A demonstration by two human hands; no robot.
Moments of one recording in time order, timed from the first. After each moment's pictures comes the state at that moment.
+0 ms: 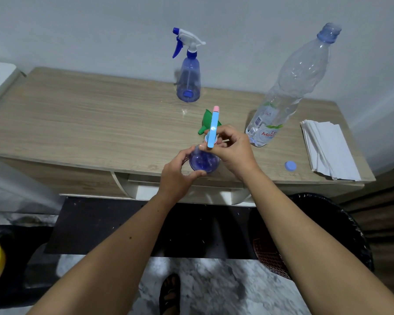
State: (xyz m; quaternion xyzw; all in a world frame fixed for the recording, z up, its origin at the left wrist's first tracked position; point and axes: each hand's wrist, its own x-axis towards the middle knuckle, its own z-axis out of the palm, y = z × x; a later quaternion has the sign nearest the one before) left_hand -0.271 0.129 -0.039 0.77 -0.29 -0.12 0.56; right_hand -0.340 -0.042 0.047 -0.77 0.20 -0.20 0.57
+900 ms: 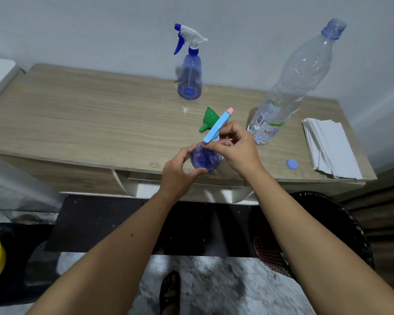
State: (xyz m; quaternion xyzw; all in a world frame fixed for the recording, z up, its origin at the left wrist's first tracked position) left_hand -0.269 0.128 -0.041 0.76 -0.28 -0.11 0.57; right_hand -0.346 -0.038 0.053 -0.74 0.22 -0.20 0.60
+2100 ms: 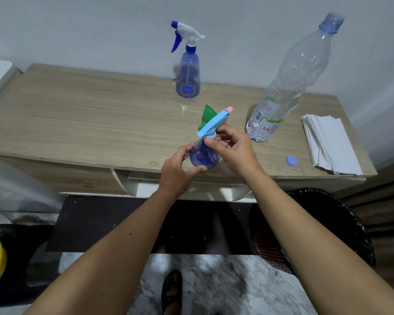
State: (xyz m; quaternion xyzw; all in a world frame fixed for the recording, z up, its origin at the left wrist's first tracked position) left_hand -0.269 0.127 -0.040 0.78 -0.28 -0.11 0.56; right_hand -0.351 -0.035 0.048 -0.77 0.21 -0.19 0.58
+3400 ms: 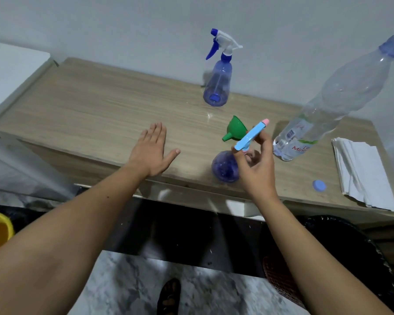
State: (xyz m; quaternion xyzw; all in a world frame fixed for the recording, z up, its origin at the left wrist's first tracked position) left_hand -0.138 0.198 -0.033 0.94 -0.34 -0.07 0.07; right_hand -0.342 -0.007 0.038 -0.74 0.24 -0.28 0.57
